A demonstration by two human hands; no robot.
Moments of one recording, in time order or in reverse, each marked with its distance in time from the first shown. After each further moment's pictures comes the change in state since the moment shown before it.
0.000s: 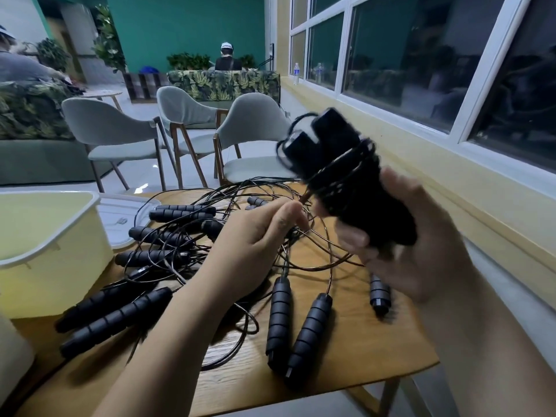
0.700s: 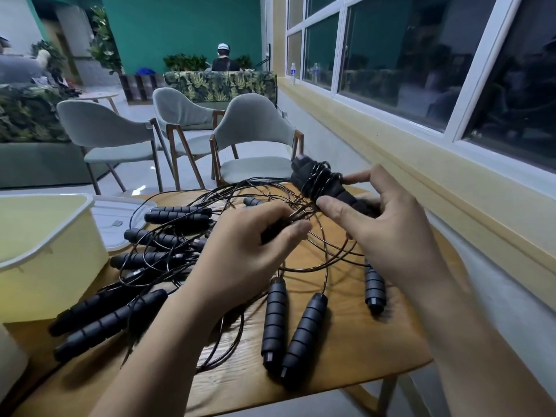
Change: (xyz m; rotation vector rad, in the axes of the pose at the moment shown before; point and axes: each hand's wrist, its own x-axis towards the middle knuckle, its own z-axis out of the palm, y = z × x) left_hand -0.005 0.016 -0.003 0.045 0.025 0.129; right_hand -0.003 0.007 0.007 -1.037 0.631 -0.055
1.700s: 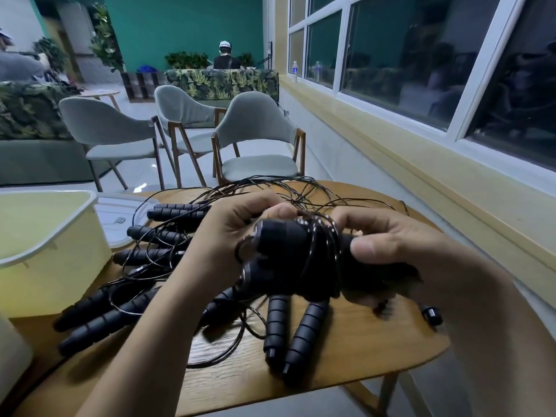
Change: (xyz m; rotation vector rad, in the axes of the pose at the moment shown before) left_hand 0.007 -0.027 -0.015 -0.359 -0.065 -0.088; right_hand 0.002 0.000 -0.027 0.667 -1.008 0.150
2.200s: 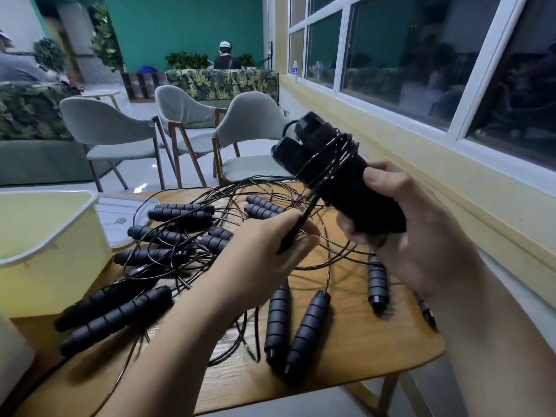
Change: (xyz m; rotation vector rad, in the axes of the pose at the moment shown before) left_hand -0.009 0.004 0.033 0.450 -0.077 -0.022; right_hand 0.013 0.002 0.005 0.139 0.520 -0.344
